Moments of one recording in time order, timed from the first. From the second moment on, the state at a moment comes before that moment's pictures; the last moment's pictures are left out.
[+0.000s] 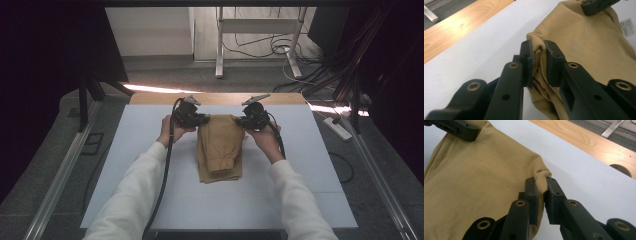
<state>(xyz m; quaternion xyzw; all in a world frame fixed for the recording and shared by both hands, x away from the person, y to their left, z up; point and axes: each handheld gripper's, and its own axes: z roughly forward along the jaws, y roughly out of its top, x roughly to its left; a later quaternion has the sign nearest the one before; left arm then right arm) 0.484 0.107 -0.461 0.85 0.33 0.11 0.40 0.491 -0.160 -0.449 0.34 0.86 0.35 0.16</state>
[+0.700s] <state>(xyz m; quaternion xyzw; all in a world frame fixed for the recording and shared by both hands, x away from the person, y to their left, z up) 0.466 0.115 -0.457 0.85 0.34 0.12 0.38 0.483 -0.164 -0.455 0.35 0.85 0.38 0.14</state>
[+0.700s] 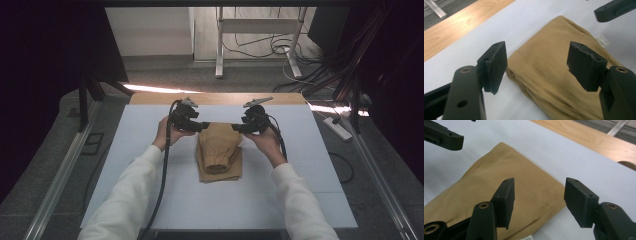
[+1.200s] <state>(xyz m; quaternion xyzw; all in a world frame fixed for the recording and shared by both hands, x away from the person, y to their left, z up) 0.448 0.121 -0.464 0.85 0.34 0.10 0.38 0.471 -0.167 -0.467 0.34 0.86 0.37 0.11</state>
